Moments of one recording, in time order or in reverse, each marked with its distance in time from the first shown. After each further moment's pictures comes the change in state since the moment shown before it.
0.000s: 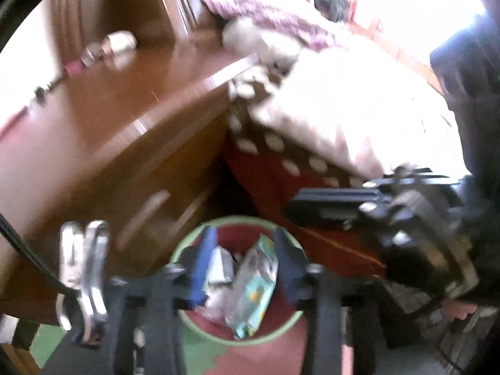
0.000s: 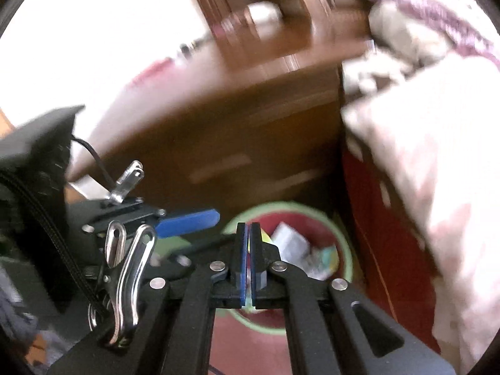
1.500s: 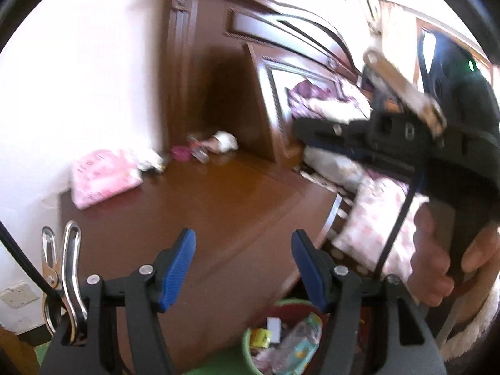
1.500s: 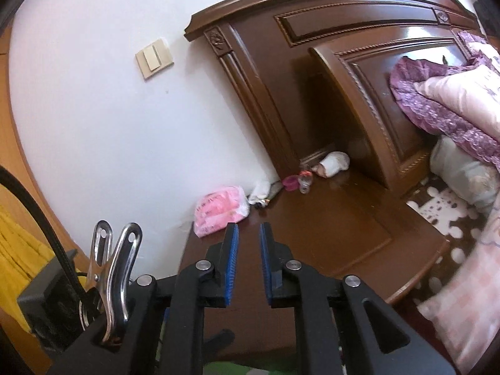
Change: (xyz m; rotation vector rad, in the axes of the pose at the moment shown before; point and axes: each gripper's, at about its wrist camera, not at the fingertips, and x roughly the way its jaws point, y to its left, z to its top) left arm -0.137 0.113 0.056 -0.175 -0.328 0.185; right arm -0.046 0.081 0.154 0.057 -0.430 0.180
